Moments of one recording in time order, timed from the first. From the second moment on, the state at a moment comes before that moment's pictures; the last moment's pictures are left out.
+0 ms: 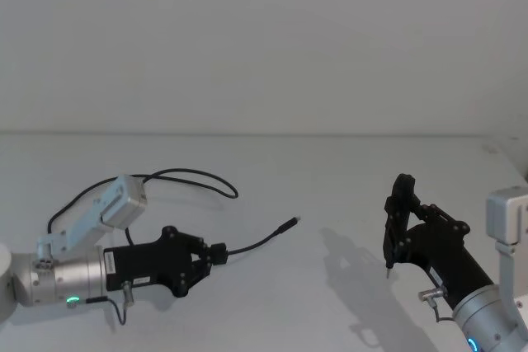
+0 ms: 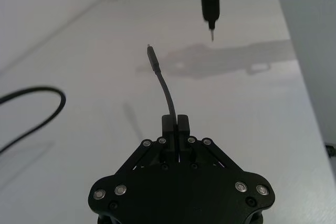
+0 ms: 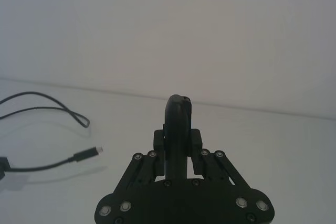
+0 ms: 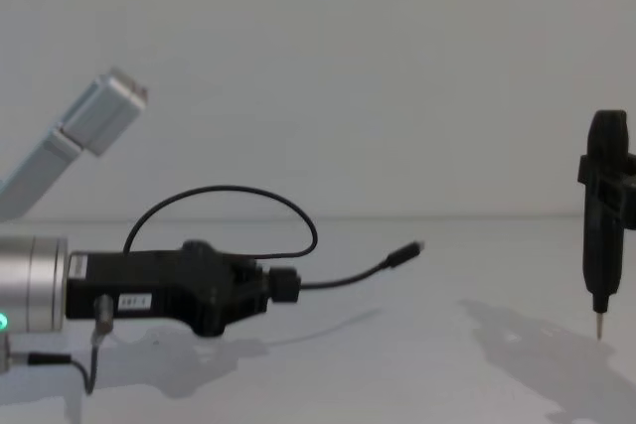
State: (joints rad) left arm -0.61 0.45 0.63 -1.06 -0.50 -0.19 -1.00; right arm -0.01 0.34 -0.23 -1.77 0.29 0.03 0.07
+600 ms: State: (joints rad) left arm -0.58 0.49 0.63 -1.21 -0.53 -0.18 -0.98; right arm -0.01 0.34 -0.22 -1.77 0.29 0.03 0.07
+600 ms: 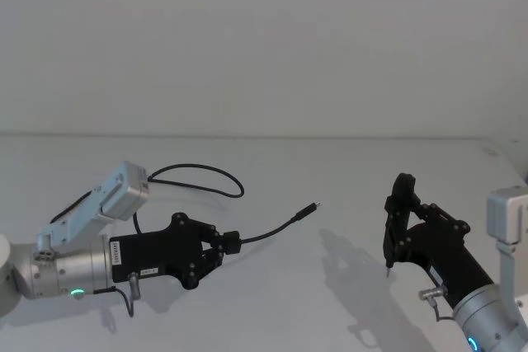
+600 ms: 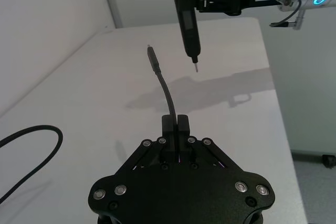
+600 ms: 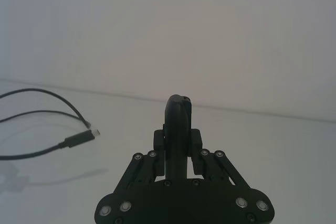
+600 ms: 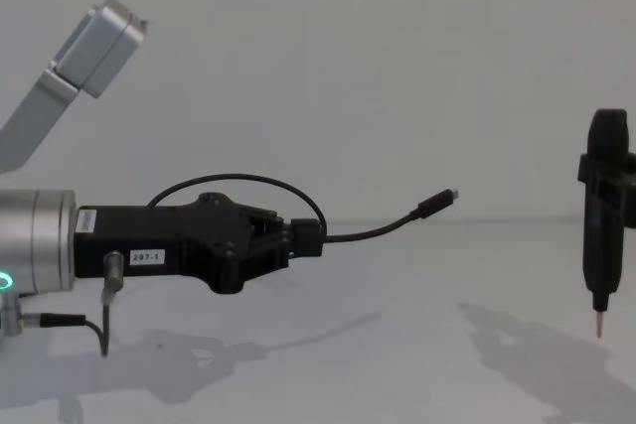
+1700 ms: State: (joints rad) left arm -0.57 0.50 0.64 -1.26 -0.55 -0.16 -0.98; right arm 0.01 0.23 -0.16 -1.97 0.53 0.18 0.09
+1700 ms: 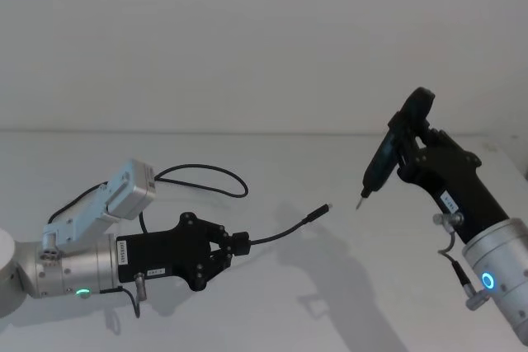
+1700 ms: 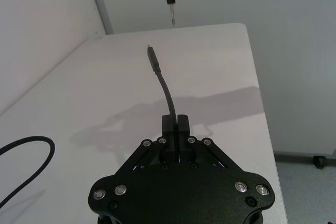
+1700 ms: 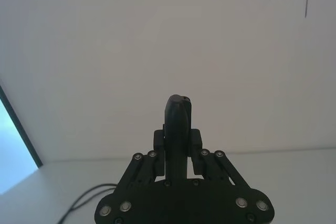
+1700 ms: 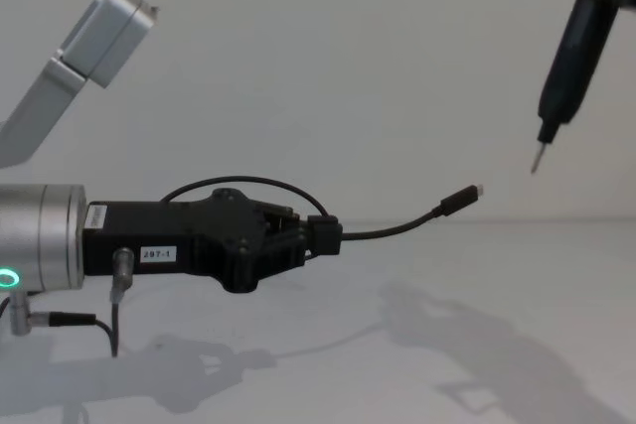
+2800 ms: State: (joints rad) left arm -0.57 0.50 0.64 -1.27 -0.55 -0.16 -0.98; right arm 0.01 0.18 -0.21 -1.92 0.59 0.02 0.16
